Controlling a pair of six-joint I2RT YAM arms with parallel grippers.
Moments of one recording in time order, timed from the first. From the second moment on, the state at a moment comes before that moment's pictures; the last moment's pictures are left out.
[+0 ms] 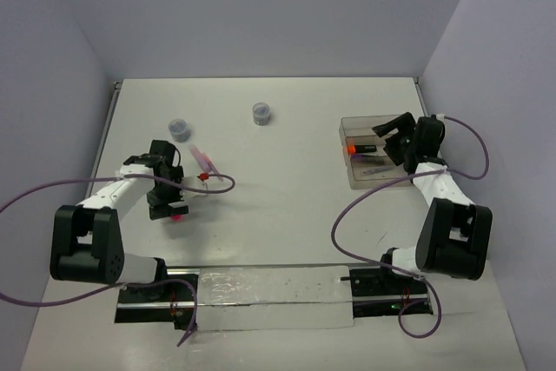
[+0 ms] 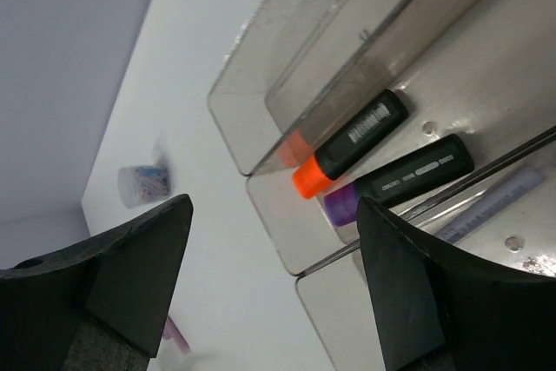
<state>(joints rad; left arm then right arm) -0.13 1.37 0.78 -0.80 -0.09 1.26 -0.25 1.36 0.74 0.06 -0.28 0.86</state>
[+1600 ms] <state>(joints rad) -0.20 1.51 1.31 -0.93 0.47 0.68 0.39 1.19 0.84 0.09 -0.27 0.84</state>
